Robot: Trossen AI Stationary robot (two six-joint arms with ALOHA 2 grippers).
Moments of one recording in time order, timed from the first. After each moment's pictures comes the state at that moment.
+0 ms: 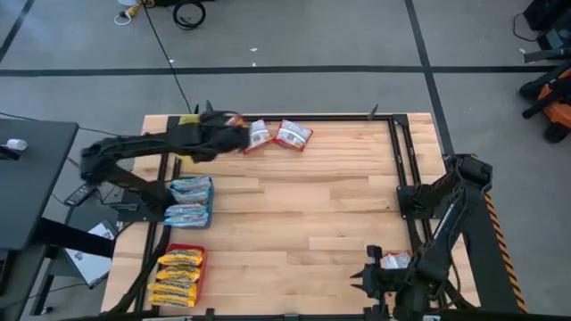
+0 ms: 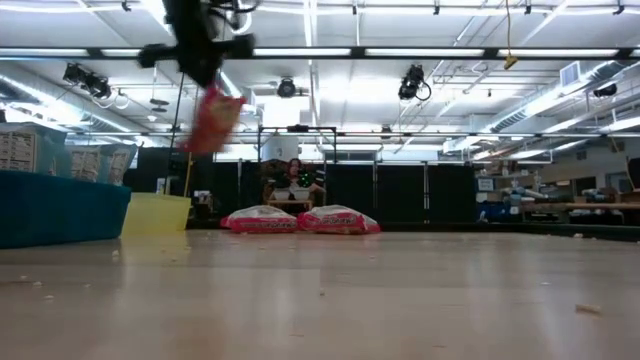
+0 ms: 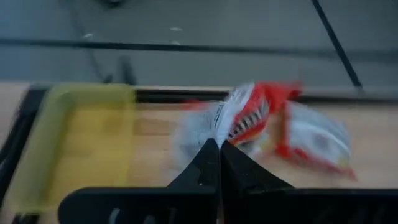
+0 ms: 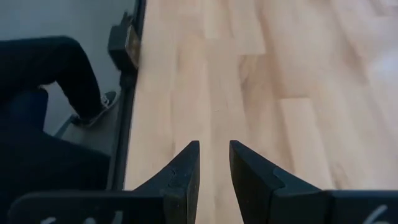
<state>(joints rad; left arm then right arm) 0.19 1.37 1.28 -1.05 -0.82 -1.19 1.06 1.65 1.16 -0.63 0.67 0.95</state>
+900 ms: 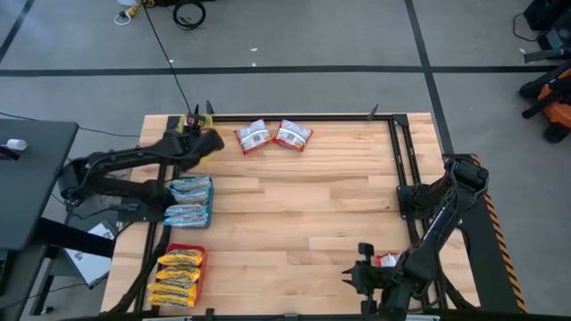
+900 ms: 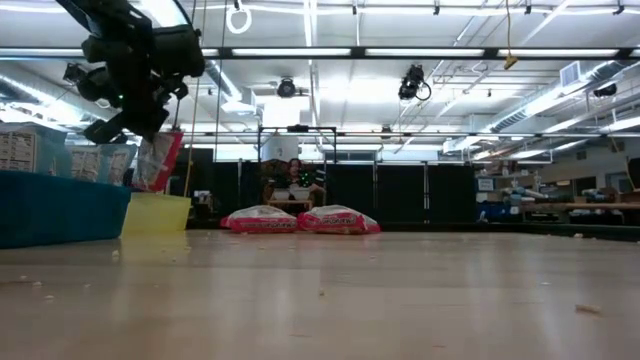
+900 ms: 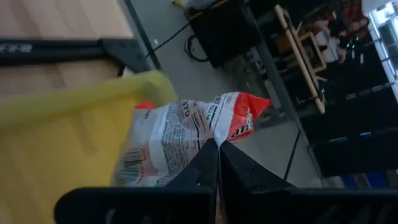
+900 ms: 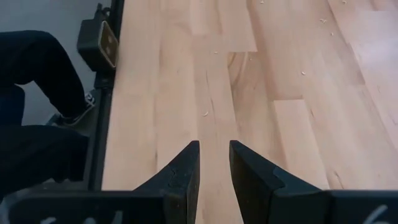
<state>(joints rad) 0.48 1.12 0.68 -0.67 -1.11 -2.12 0.99 1.70 1.16 -0.60 0.66 0.91</state>
